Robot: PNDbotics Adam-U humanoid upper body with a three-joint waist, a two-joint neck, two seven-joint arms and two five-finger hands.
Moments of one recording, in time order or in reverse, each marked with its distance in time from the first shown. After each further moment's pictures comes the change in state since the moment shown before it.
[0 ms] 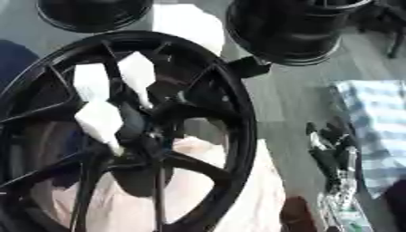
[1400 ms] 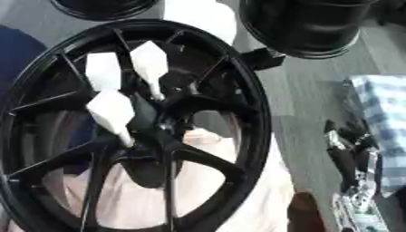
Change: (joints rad) left arm -0.199 0.239 -0.080 -0.240 -0.139 0.013 -0.170; right arm 0.010 0.008 -0.013 -0.019 0.002 -0.003 -0.007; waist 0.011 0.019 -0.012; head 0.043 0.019
